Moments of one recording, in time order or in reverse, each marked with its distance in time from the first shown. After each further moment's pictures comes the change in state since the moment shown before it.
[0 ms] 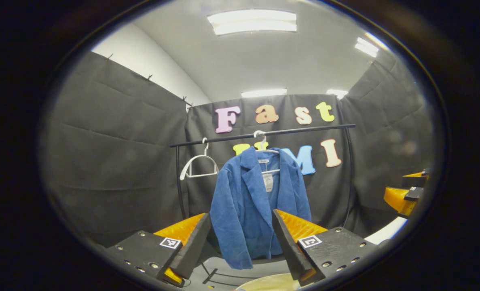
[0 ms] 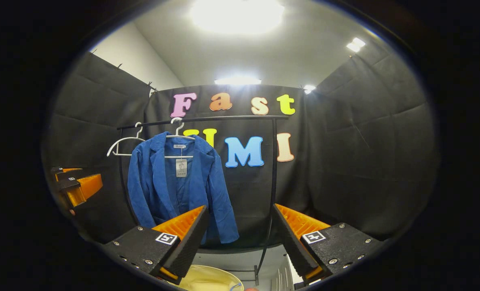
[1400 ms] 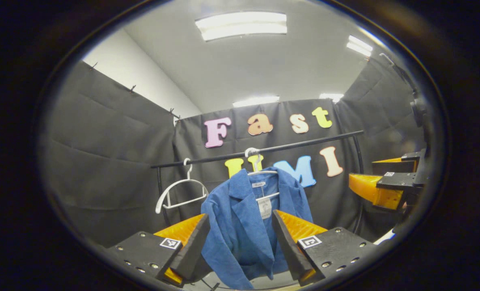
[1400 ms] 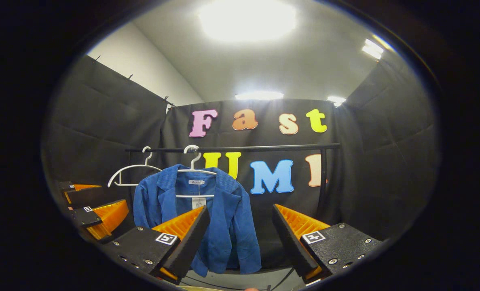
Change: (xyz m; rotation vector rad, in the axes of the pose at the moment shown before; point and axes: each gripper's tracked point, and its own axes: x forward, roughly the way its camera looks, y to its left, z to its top) left arm 0.131 -0.028 0.056 0.053 -0.082 -0.026; right arm 0.160 0.072 0.105 0.004 -0.127 0.191
